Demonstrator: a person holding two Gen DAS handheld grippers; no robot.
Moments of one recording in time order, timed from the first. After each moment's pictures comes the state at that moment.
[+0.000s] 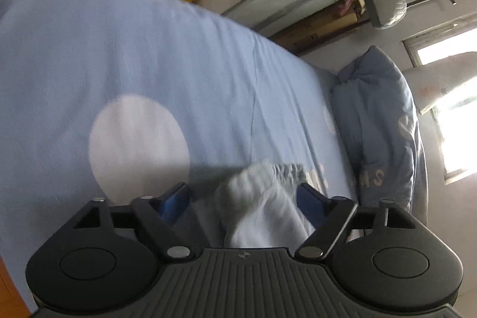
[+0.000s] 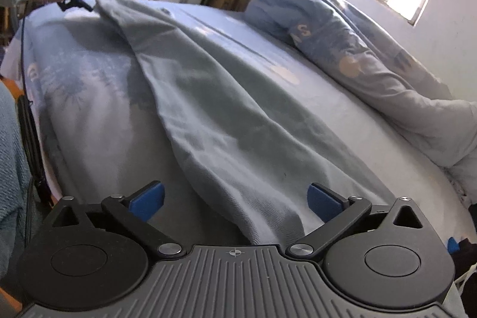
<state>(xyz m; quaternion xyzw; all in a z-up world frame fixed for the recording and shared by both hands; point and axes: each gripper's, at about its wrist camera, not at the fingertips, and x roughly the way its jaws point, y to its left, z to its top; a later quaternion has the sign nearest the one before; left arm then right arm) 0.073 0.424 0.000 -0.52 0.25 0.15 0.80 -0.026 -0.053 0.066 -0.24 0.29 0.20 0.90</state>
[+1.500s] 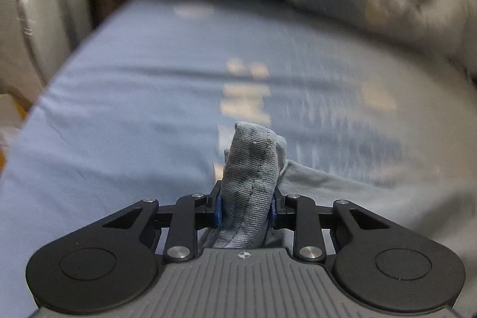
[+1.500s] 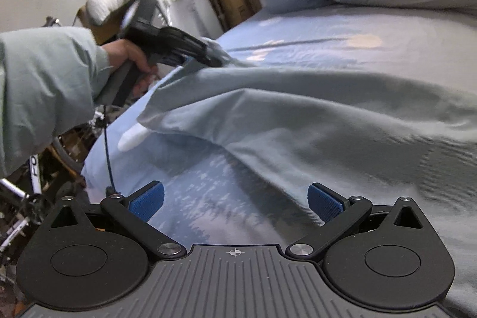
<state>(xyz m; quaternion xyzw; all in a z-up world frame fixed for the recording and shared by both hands) 0.253 0.317 0.055 -0.04 0.44 -0.08 0.89 0.042 0.009 0.087 0.11 0.38 0.29 0.87</state>
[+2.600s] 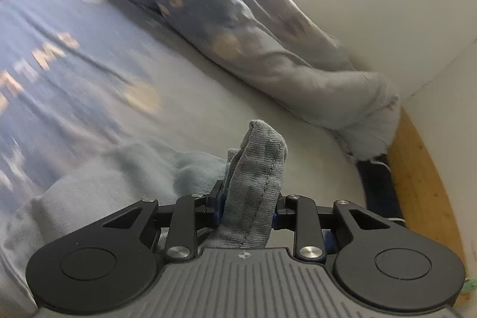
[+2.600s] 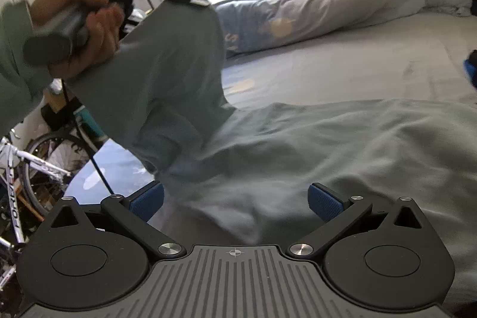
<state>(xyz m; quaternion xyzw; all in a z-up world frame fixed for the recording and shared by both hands) 0.144 0.029 0.149 -0.29 0.40 -0.16 0.86 -0.055 -0.206 0.112 0.18 0.32 0.17 0.91</state>
